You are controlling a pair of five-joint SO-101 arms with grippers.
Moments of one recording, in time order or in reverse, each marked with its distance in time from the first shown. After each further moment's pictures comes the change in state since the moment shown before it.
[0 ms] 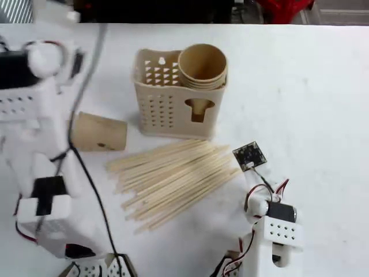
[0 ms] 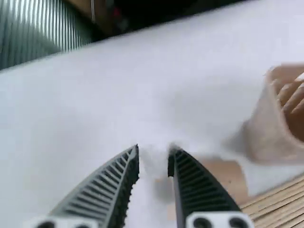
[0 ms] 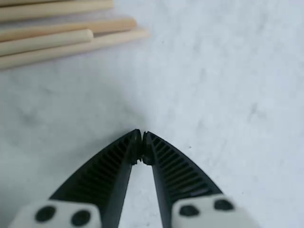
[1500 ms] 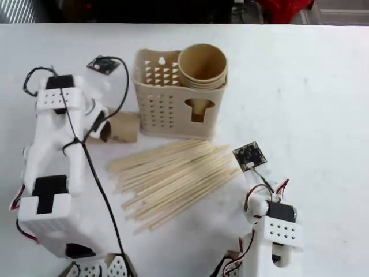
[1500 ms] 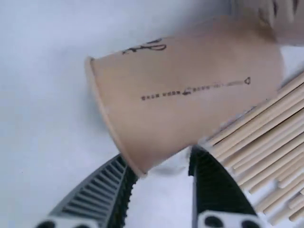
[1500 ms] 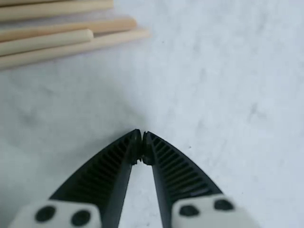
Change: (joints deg) left arm 1.6 0.6 57.0 -20.7 -8.6; right arm 0.0 0.0 0.0 0.0 0.0
